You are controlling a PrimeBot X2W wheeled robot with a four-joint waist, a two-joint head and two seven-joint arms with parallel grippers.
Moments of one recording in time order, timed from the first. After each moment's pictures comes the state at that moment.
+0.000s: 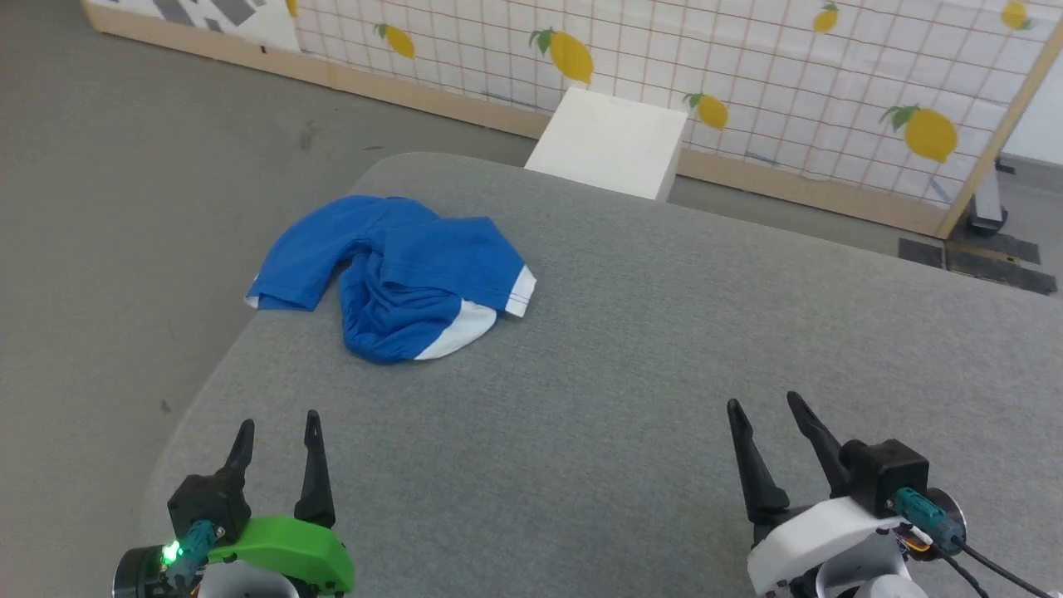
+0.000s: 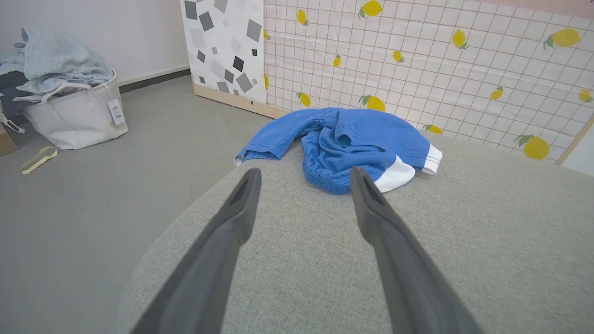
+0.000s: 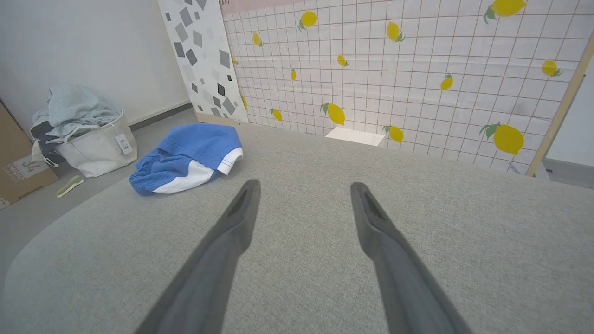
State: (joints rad) left arm 0.02 0.08 0.02 0.13 -0.15 0.01 -0.17; right arm -0.01 0.00 0.07 0.21 0.12 0.12 -0.15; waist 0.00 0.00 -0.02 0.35
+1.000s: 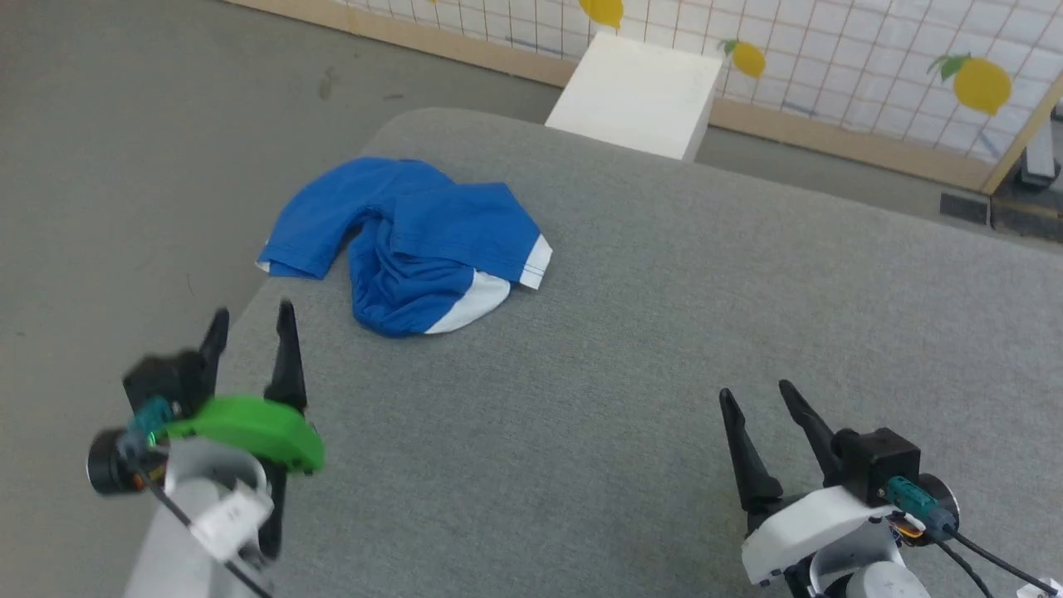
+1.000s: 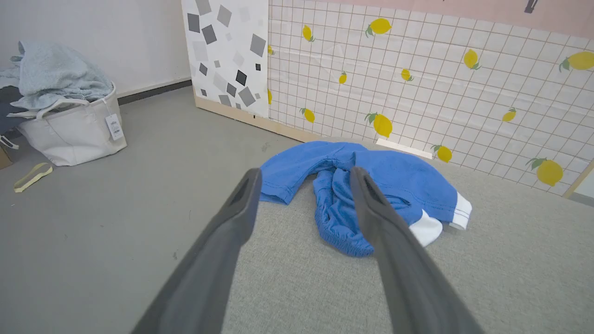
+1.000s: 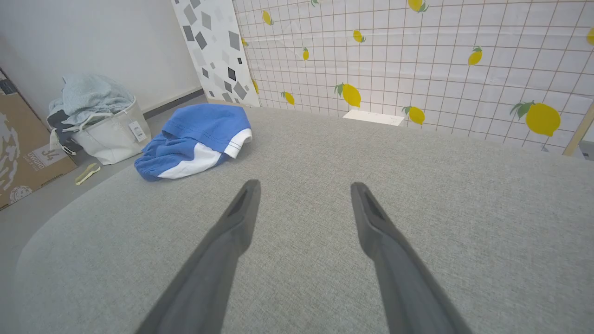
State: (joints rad) left arm -0.24 0.15 0.01 0.30 -0.25 -0.03 -0.18; right arm -0.04 0.00 0.09 0.23 0.12 0.12 -0.17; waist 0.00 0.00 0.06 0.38
